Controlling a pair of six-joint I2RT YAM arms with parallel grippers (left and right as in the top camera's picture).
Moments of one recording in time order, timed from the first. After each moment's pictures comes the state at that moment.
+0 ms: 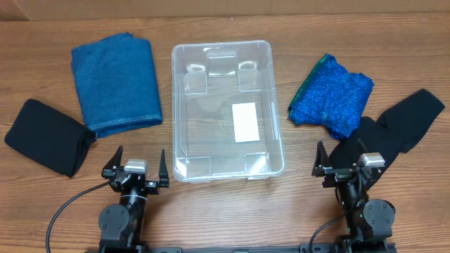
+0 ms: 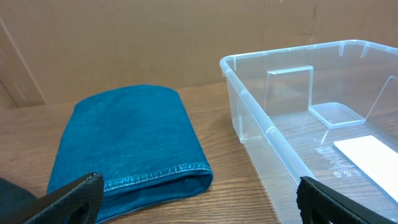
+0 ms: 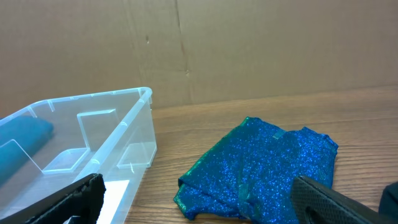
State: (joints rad) left arm -0.08 0.02 0.01 -0.08 -0.02 0.09; right arm 0.05 0.01 0.02 -0.03 -0.06 0.15
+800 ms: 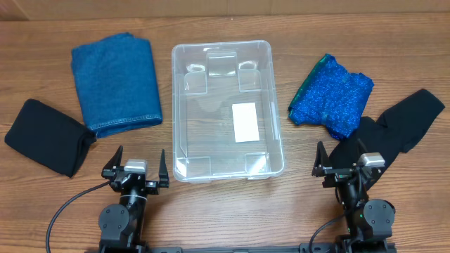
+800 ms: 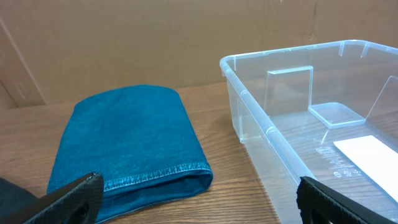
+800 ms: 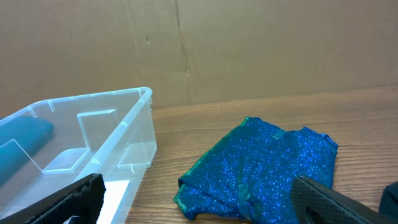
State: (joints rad) left arm -0.08 0.02 0.01 -0.08 -0.02 0.09; right arm 0.05 0.01 0.02 -0.04 -0.06 0.15
